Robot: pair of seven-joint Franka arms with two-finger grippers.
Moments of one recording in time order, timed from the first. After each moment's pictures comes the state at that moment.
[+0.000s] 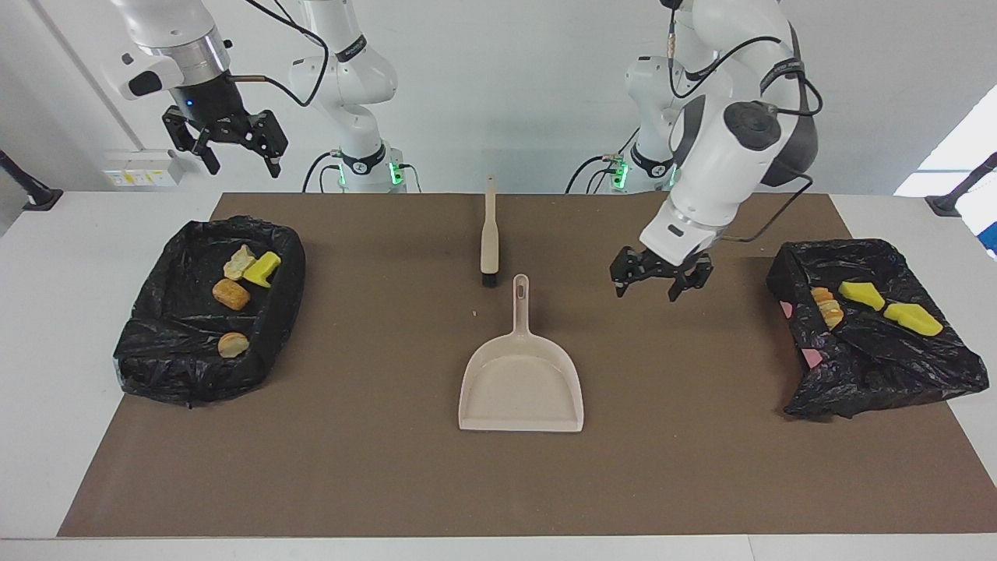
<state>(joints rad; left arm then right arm) -0.38 0.17 0.11 -1.63 -0.14 1.85 -0.07 0.02 -0.13 -0.04 -1.62 -0.02 1.51 0.05</state>
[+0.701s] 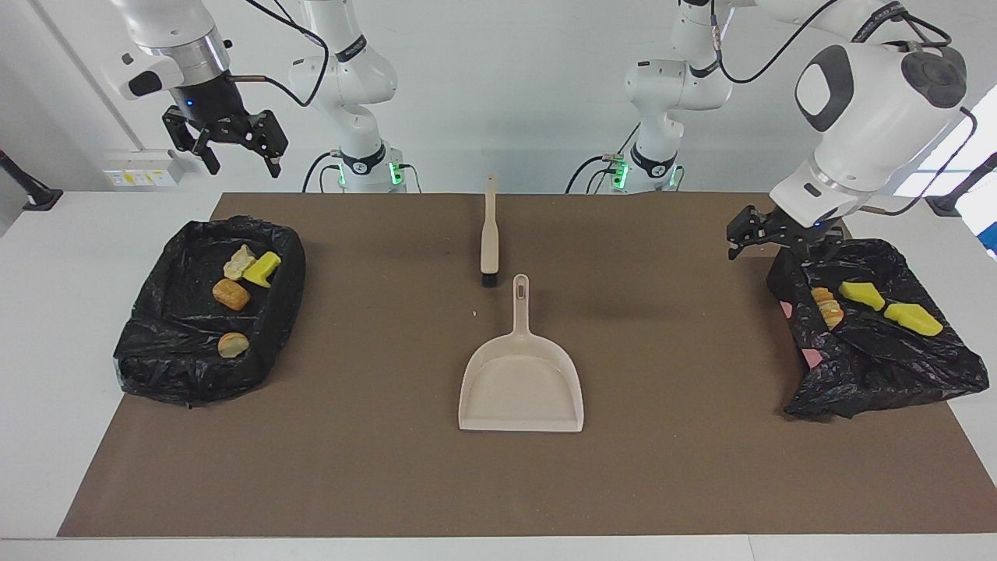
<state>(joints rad) -0.14 0.10 0.12 -1.58 -0.08 1.65 0.27 0.02 -0.13 -0.04 -1.62 -0.02 1.51 0.05</state>
